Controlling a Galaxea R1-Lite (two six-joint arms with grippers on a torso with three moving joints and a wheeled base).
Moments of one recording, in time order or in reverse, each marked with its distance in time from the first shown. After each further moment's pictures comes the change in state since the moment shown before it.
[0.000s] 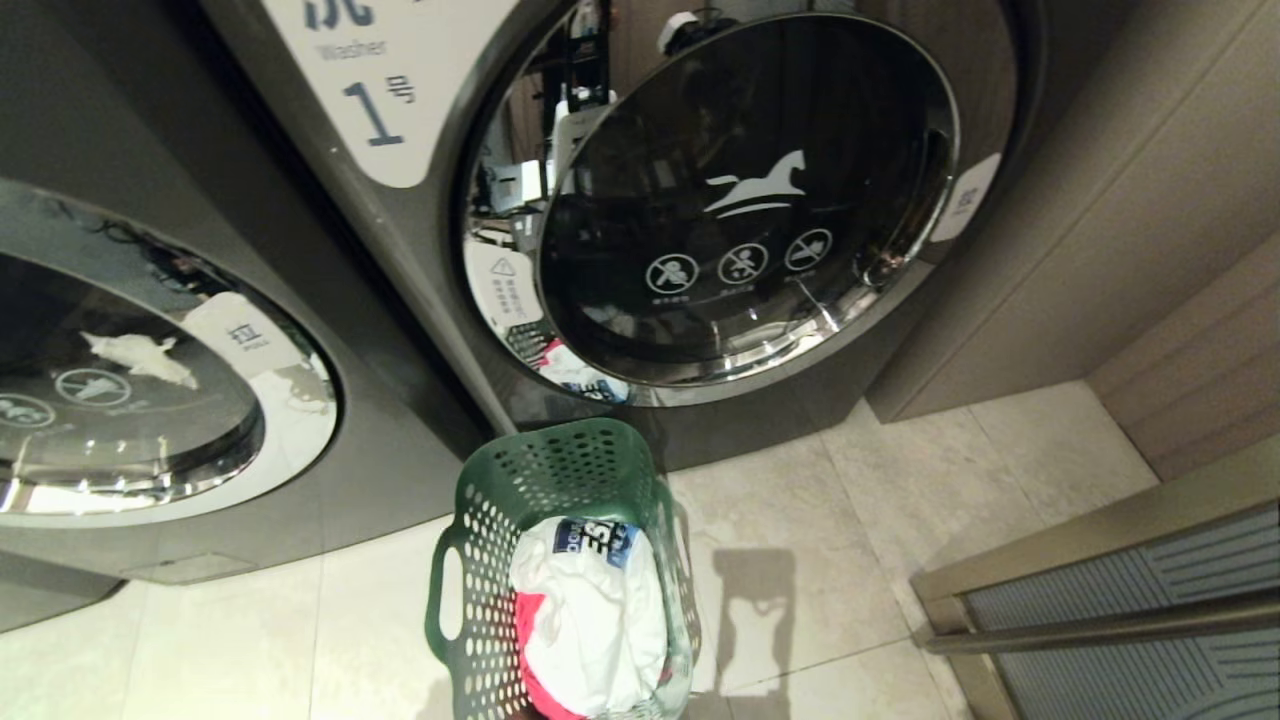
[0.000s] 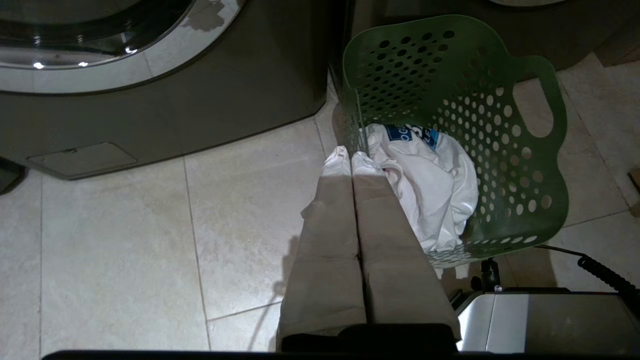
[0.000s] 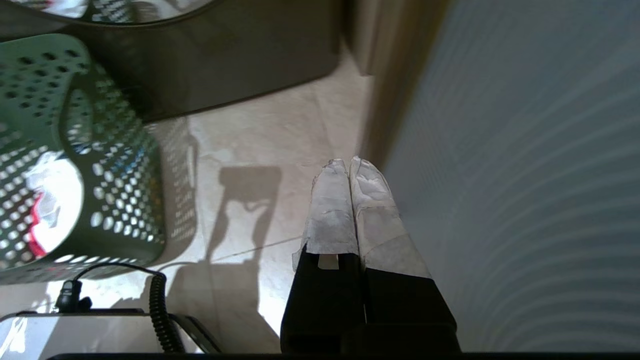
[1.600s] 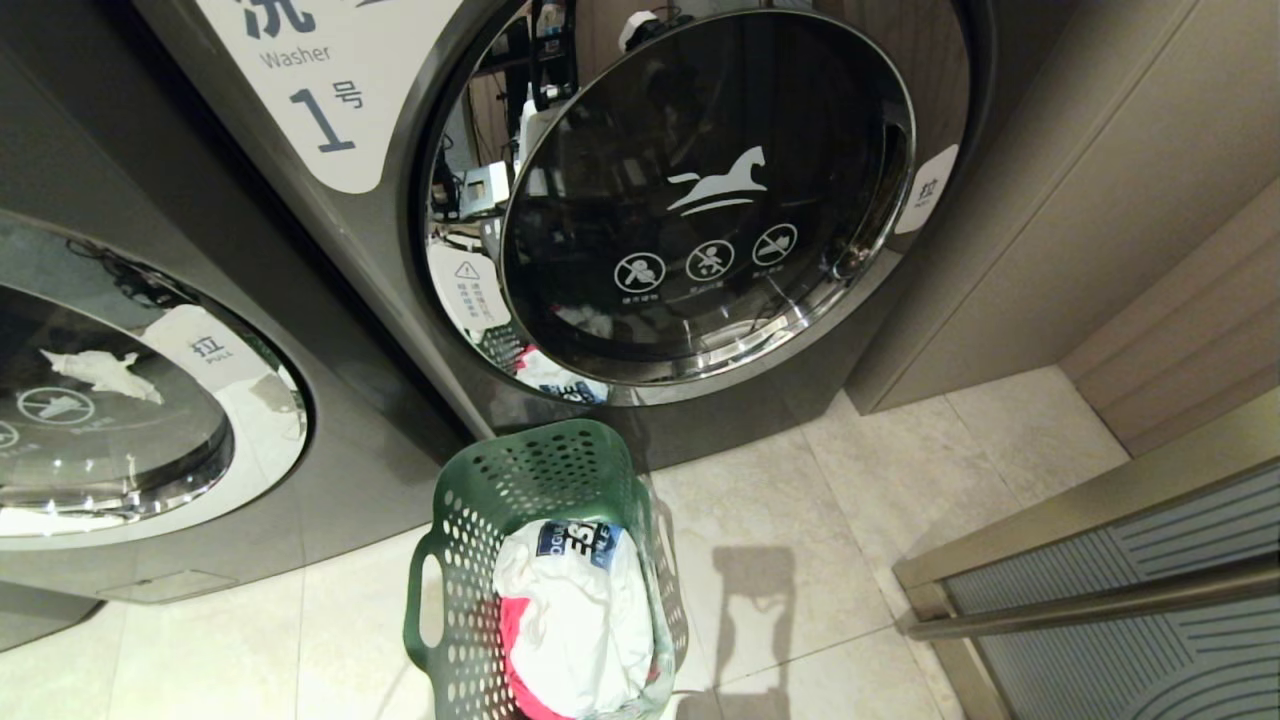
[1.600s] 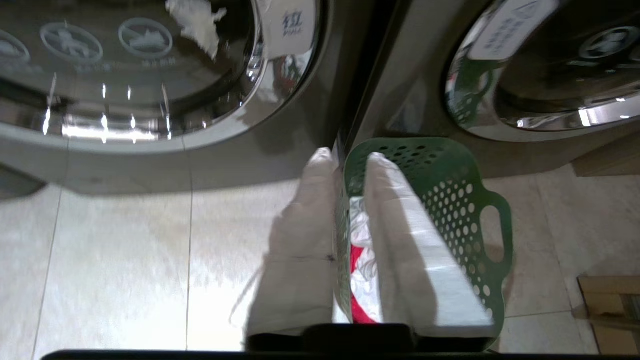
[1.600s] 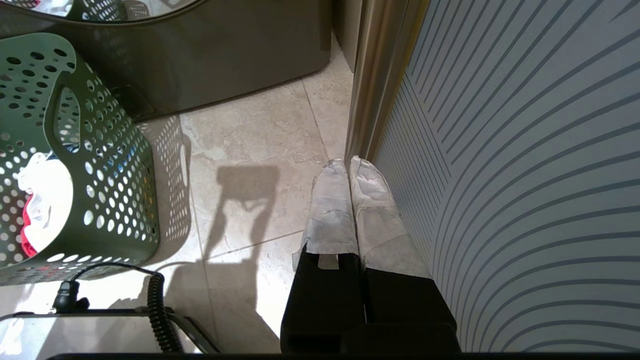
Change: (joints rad) left arm -0.001 0.516 -0.613 0.089 0.118 -0.135; right arm -0.002 0.000 0.000 0.000 0.000 0.000
